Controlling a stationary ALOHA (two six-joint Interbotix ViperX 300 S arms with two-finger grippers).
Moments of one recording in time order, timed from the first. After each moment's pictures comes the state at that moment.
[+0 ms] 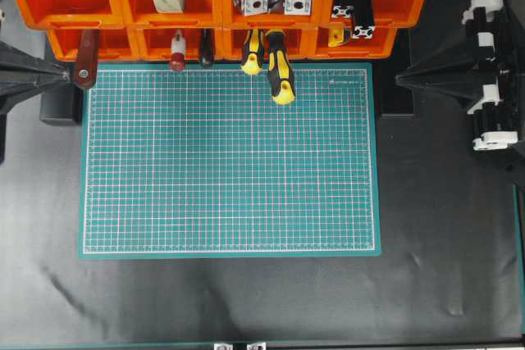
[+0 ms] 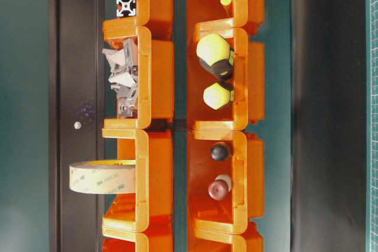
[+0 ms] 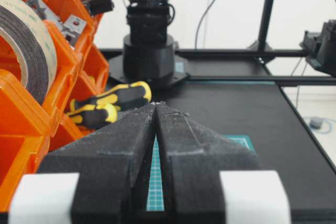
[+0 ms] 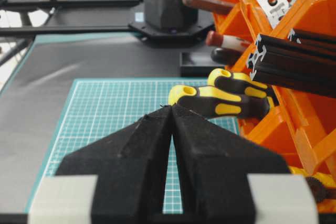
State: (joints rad) left arm 0.00 -0.97 1.17 0.00 -0.29 0.00; right arm 0.00 -0.97 1.19 0.00 -0.10 0.00
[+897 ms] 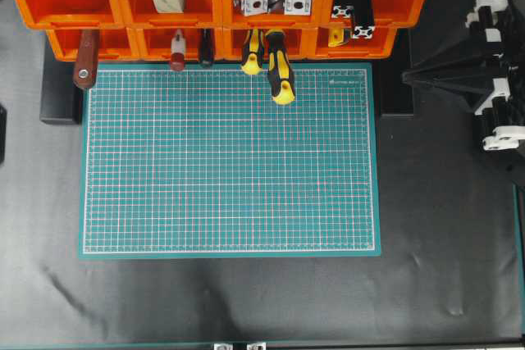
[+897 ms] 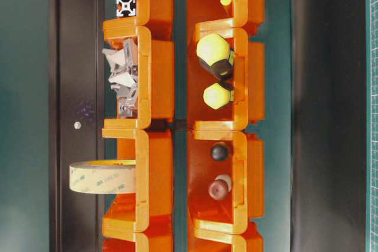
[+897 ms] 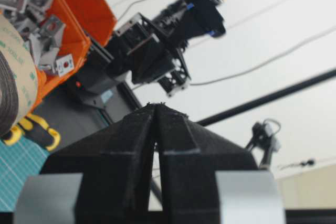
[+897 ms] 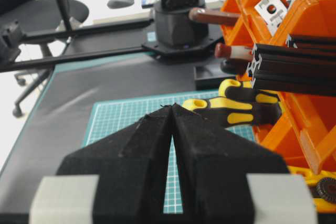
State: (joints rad) left arm 0.17 -0.76 0.48 0.05 0.38 -1.05; right arm 0.01 -1.00 1.19 0.02 -0.12 0.10
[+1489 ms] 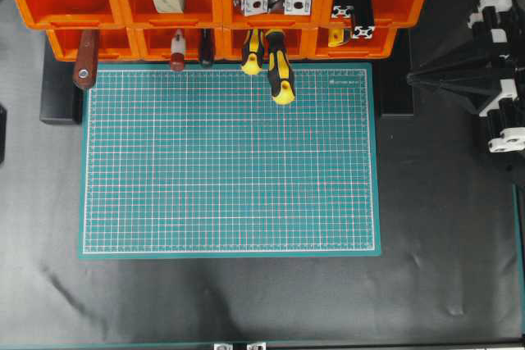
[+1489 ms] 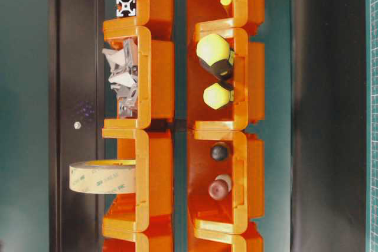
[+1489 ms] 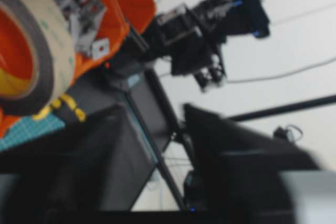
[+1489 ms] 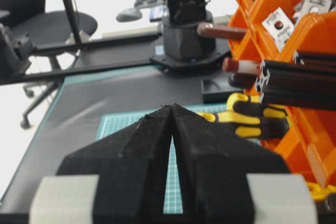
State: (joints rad) left arm 0.20 -0.74 0.45 0.05 0.52 -1.13; right arm 0.03 -1.01 1.19 0.02 -0.15 0.10
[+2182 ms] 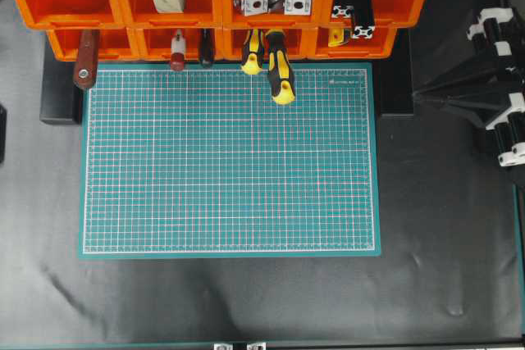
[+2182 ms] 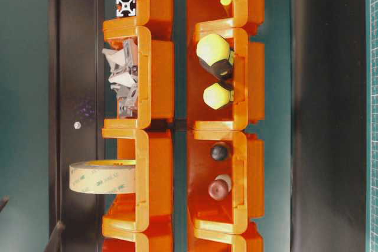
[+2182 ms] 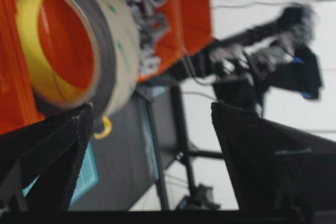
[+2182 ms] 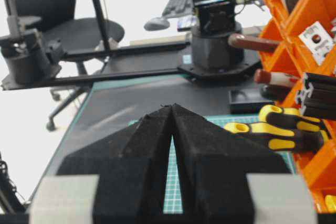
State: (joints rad) left arm 0.29 -0.60 0.40 0.05 0.59 -1.32; right arm 0.10 -1.02 1.19 0.02 -0.17 0.10
